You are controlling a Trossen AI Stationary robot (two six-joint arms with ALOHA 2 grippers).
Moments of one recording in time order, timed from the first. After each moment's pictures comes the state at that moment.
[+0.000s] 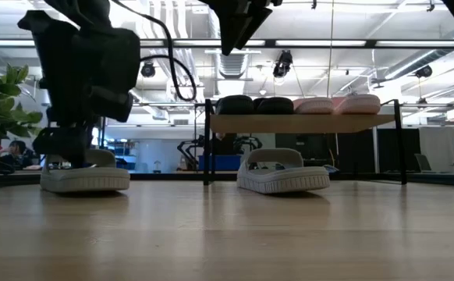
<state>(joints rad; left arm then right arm) -0.18 1.59 0.86 -1.06 -0.60 -0.59 0.21 2.20 2.33 -1.52 0.81 0.52</state>
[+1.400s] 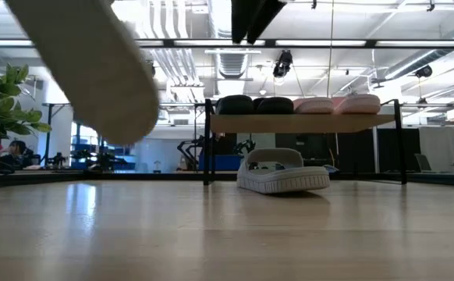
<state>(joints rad) -0.23 1.12 0.95 -0.71 -0.15 -0.18 0.26 2.17 2.33 -1.57 0.65 0.63</state>
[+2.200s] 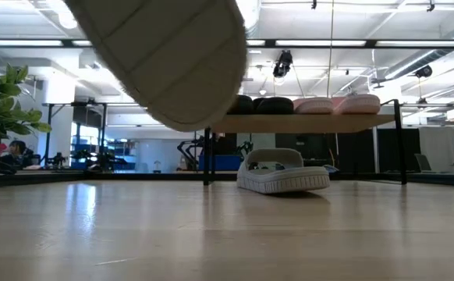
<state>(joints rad) -0.34 1.42 1.01 -0.19 0.06 -0.23 0.70 2.12 2.14 -1.57 -0.01 1.40</state>
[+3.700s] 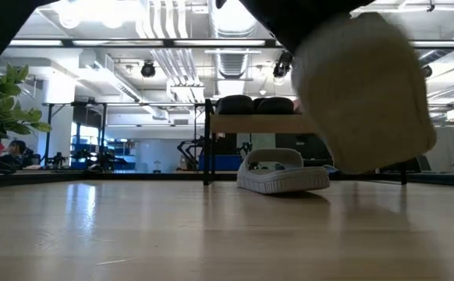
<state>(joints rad) -0.22 2.24 1.91 -0.34 -0.35 0.24 1.28 2.12 1.96 -1.53 -0.09 2.09</state>
